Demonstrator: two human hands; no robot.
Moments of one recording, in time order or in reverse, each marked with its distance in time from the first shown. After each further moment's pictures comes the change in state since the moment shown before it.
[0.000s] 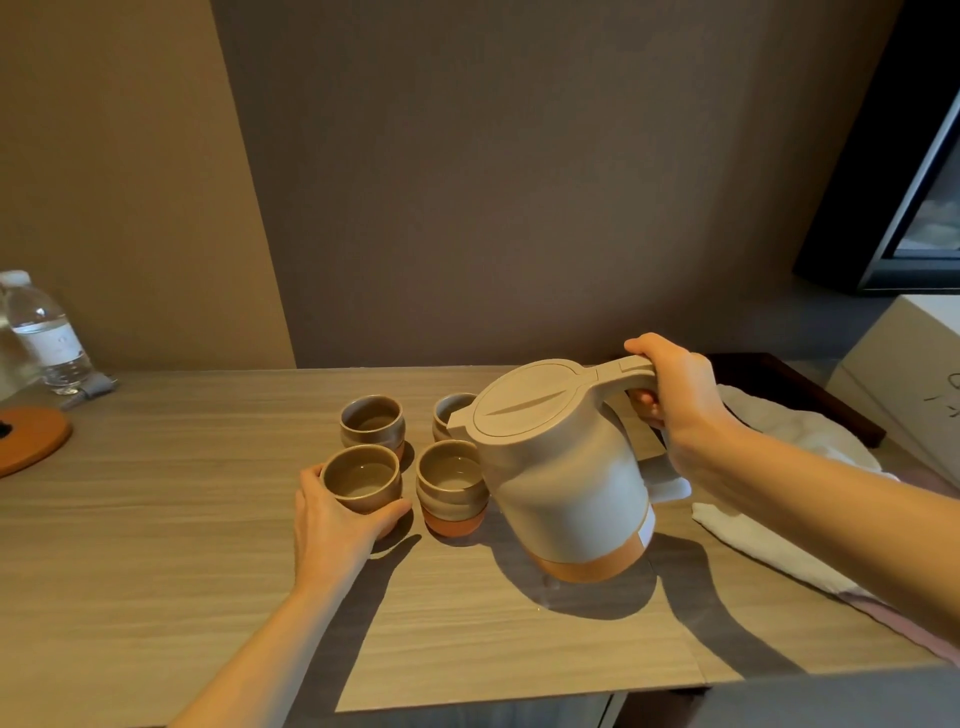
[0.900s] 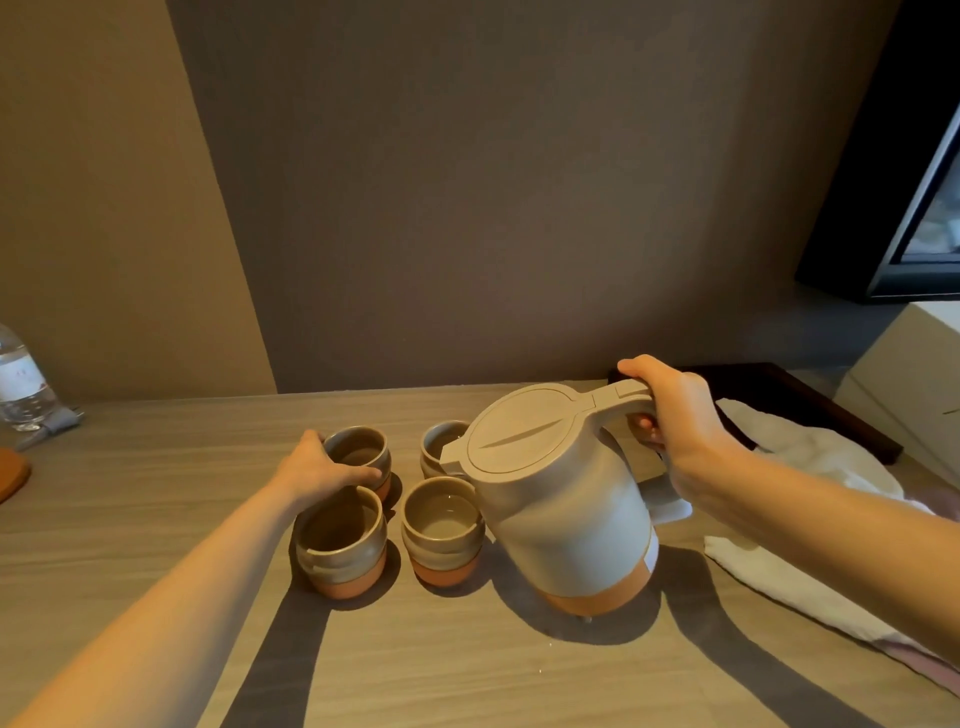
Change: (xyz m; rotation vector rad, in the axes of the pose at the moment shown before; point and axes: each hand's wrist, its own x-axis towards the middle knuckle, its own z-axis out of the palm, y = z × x) left_hand 0.128 0.033 0.008 0.321 -0.431 -0.205; right_hand 0.032 0.009 0.002 0.002 -0.024 0.018
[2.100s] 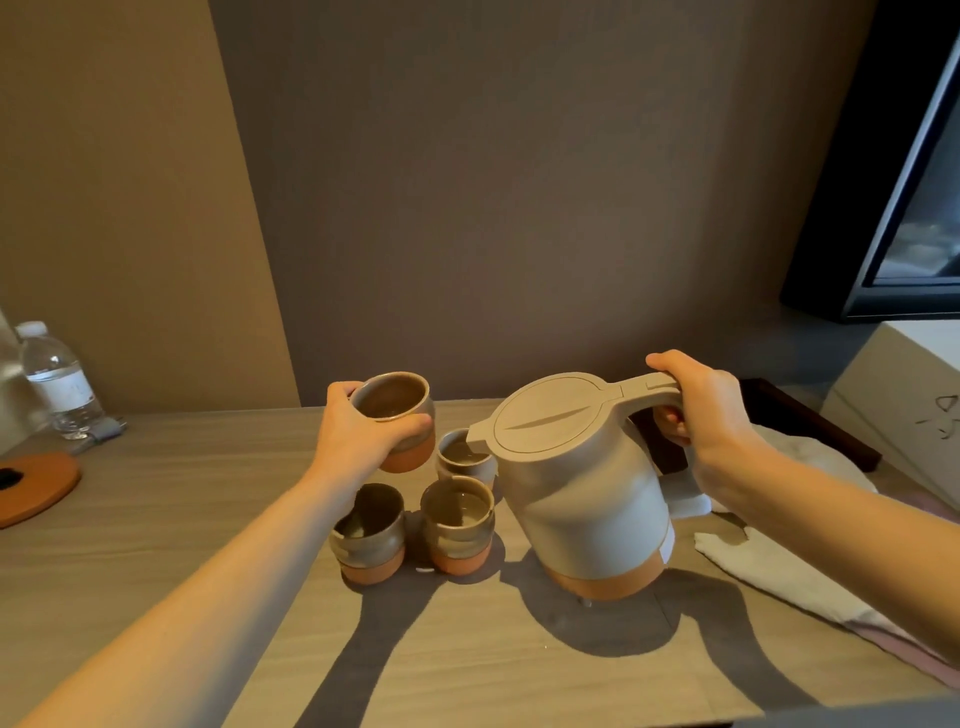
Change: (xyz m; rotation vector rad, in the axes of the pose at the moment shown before) left_hand -0.100 0.061 -0.020 -0.520 0.212 0.318; right_hand -0.038 -0.028 -0.020 0.050 0.093 -0.055
